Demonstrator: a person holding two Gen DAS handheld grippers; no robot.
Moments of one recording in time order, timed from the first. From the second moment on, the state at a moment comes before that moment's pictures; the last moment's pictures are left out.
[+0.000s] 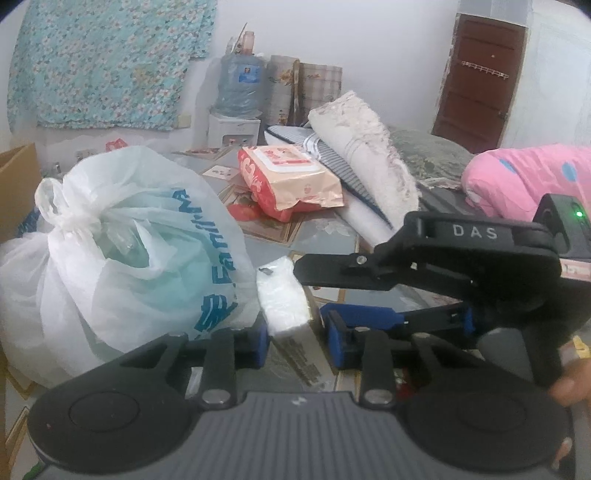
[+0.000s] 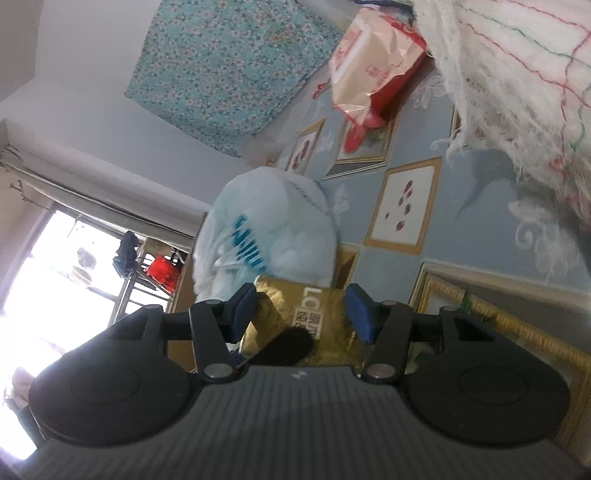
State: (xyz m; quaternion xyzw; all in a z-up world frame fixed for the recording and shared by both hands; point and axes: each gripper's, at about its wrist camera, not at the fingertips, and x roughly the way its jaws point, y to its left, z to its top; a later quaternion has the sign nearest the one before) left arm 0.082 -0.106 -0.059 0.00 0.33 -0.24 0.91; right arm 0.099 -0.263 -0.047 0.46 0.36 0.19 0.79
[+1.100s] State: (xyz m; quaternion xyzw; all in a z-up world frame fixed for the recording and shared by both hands) left arm 0.020 0.103 0.051 -0.03 0.19 0.03 0.98; right arm 0.163 0.031 0.103 0.30 0.40 0.47 0.72
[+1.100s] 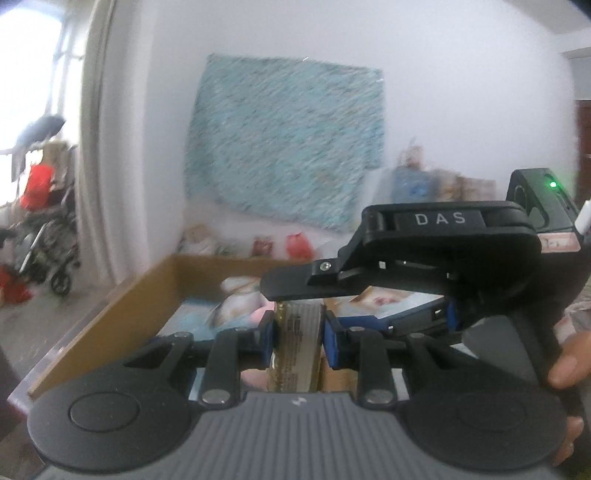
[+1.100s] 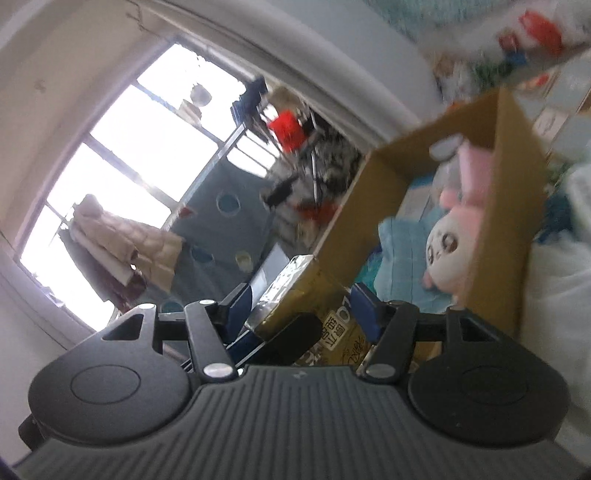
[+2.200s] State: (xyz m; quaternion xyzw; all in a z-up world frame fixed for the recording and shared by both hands) left arm -0.027 0.155 0.063 -0.11 0.16 0.05 0.98; right arm 0.124 -0.042 0.117 0.14 0.31 0.29 0.89
